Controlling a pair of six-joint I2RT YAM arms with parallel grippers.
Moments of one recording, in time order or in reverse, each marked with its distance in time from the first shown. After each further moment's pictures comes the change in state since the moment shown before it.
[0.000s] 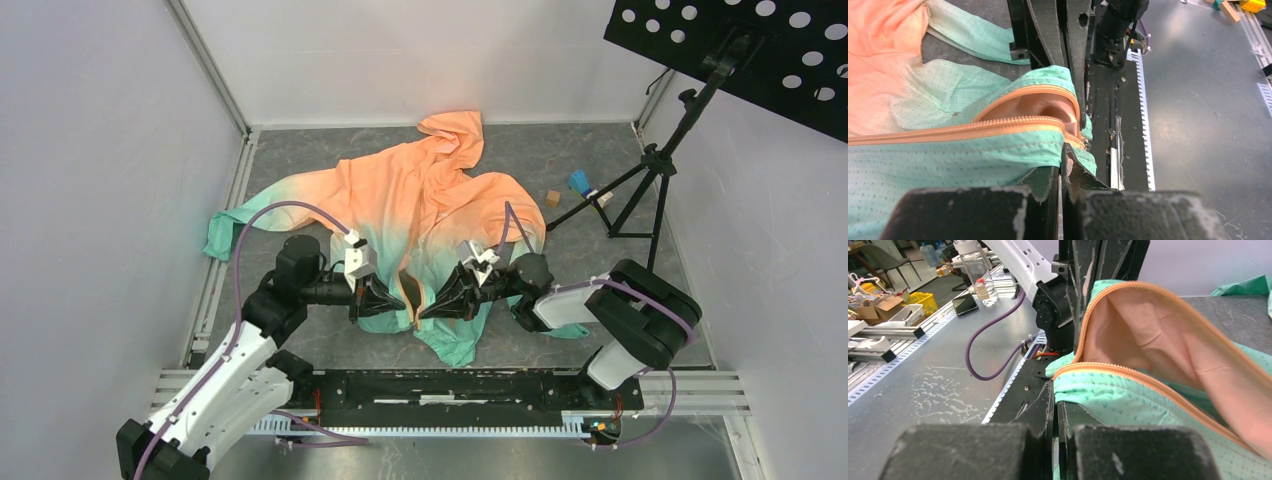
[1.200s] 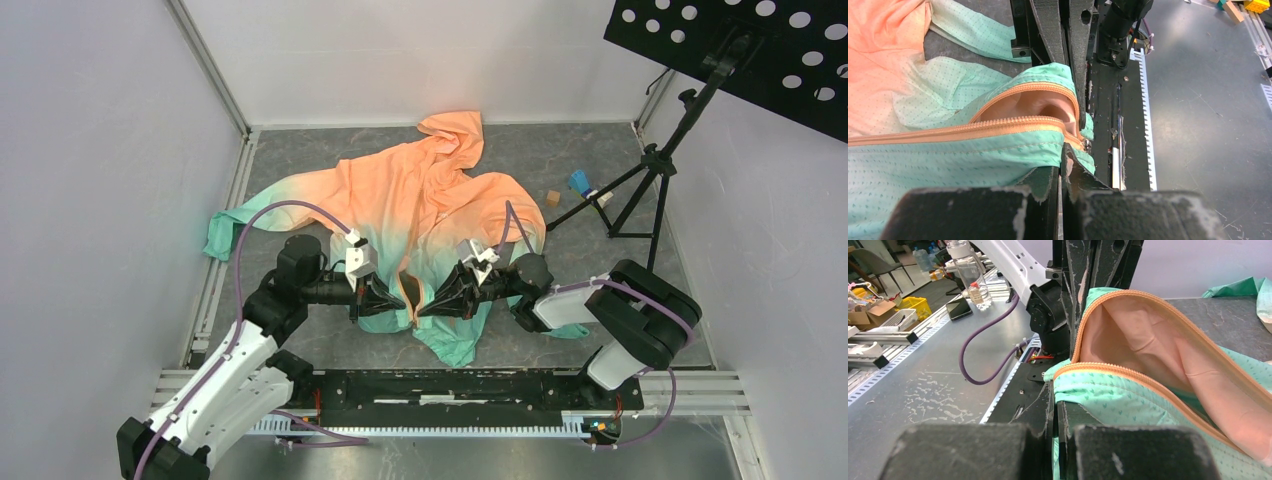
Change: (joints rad) left arm 0.000 -0.004 -0.001 0.000 -0.019 0.000; right arm 0.005 0.001 -0.002 0.000 0.024 -0.008
